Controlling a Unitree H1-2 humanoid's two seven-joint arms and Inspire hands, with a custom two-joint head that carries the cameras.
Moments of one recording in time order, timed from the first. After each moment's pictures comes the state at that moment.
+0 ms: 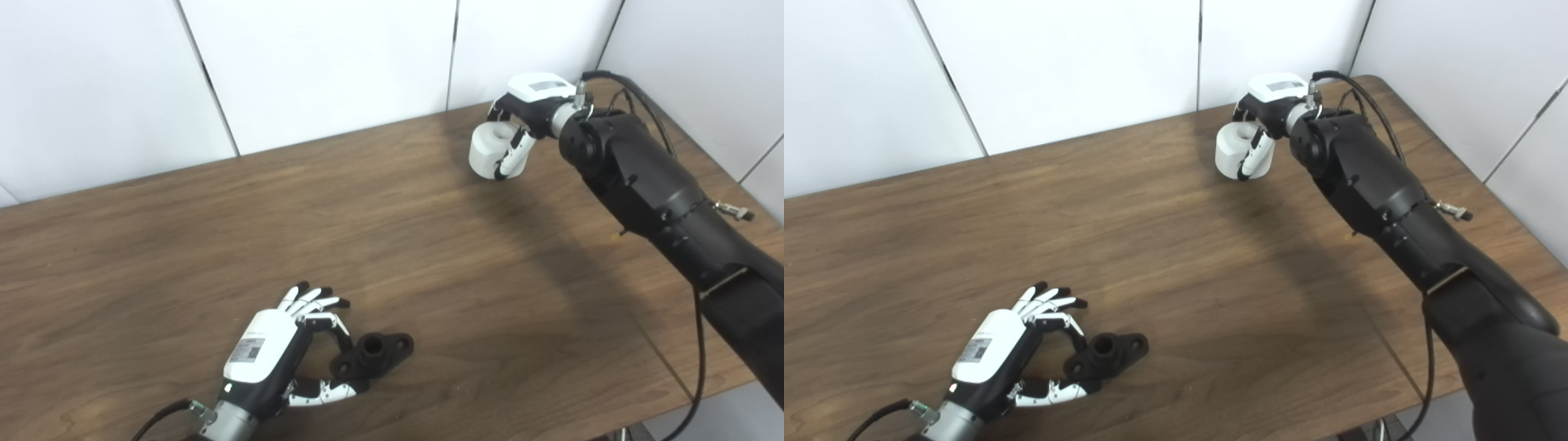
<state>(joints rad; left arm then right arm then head) 0.00 0.28 -0.45 -0.18 0.74 -0.16 -0.17 -0.60 -0.68 0.31 0.12 -0.88 0.38 0.54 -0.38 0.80</state>
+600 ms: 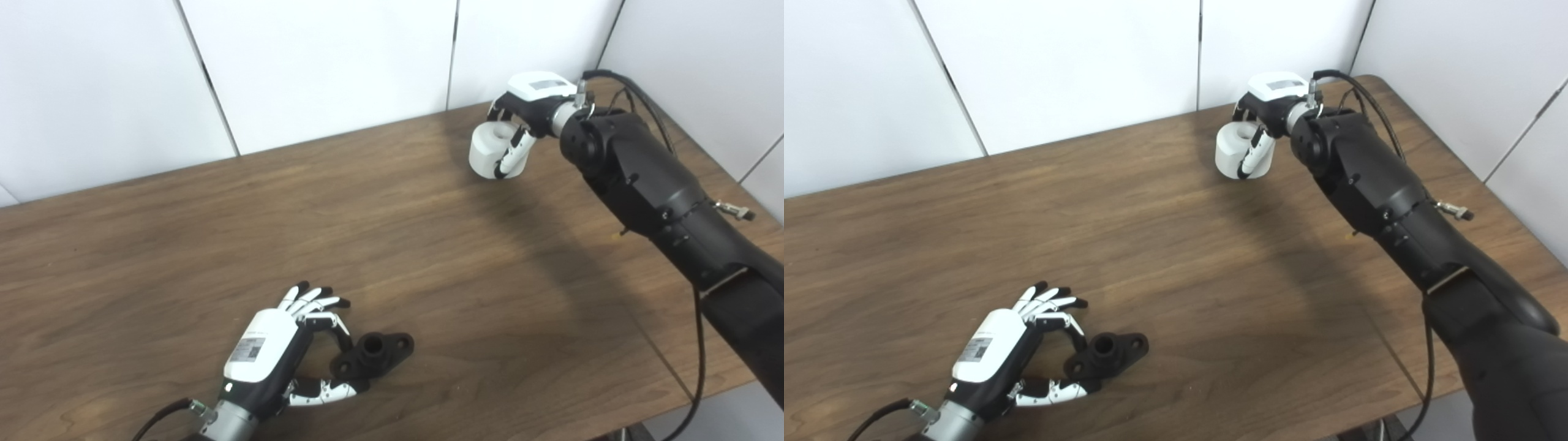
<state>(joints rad) 0.00 0.28 -0.45 -0.19 0.75 -0.15 -0.17 -0.60 -0.68 0.30 0.12 -0.86 0.38 0.53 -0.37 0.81</state>
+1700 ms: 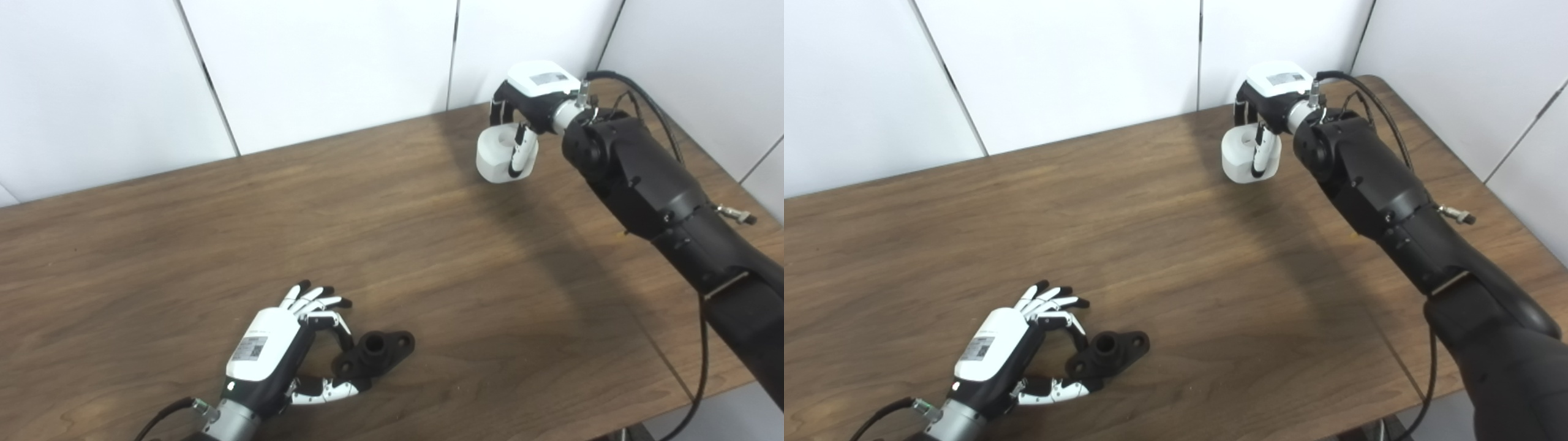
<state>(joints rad) 0.00 0.27 -0.46 -0.19 0.76 -0.15 -0.17 -0.57 -0.68 0.29 0.12 -0.86 0.30 0.39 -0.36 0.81</state>
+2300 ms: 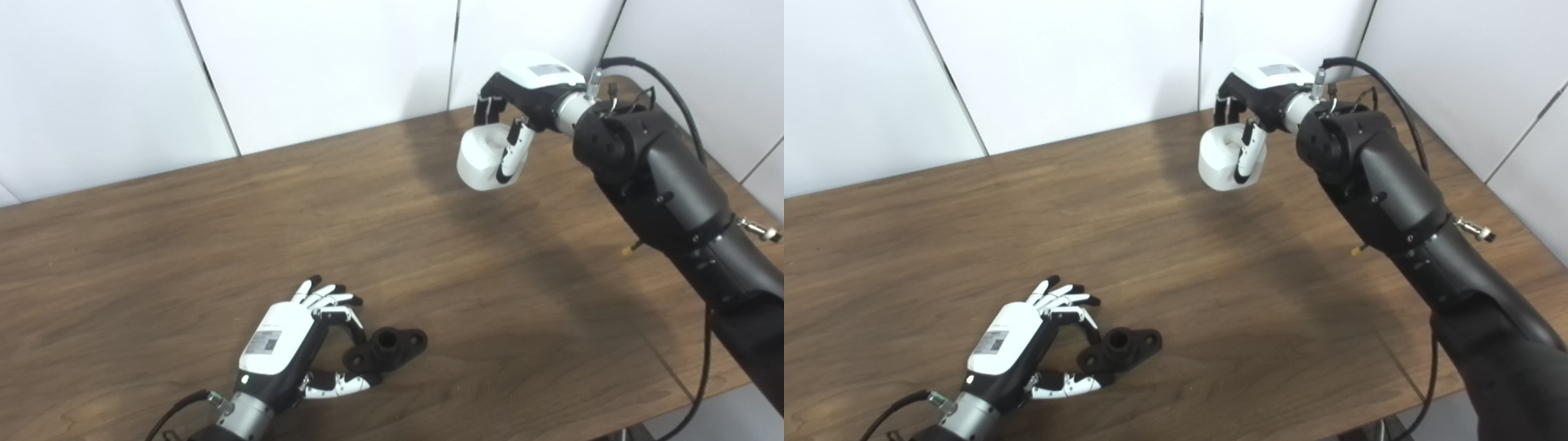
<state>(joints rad) -0.02 0.23 -0.49 -0.19 0.80 -0.12 -0.18 -0.54 -0.66 0.18 -0.30 -0.88 0.46 0.77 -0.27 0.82</state>
